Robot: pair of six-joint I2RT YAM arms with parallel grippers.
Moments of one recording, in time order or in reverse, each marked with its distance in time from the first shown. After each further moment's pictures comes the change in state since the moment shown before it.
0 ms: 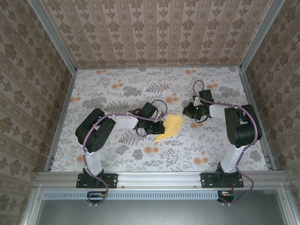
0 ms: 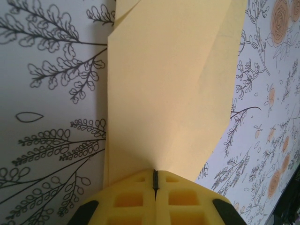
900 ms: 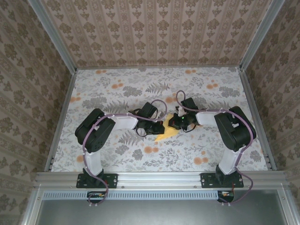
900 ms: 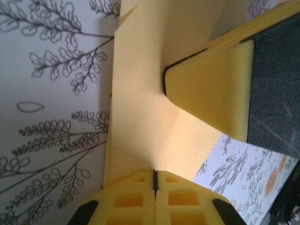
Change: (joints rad) left arm 0.000 -0.014 -0.003 -0.016 0.008 -0.021; right arm 0.247 0.010 -0.058 -0.003 -0.055 0.118
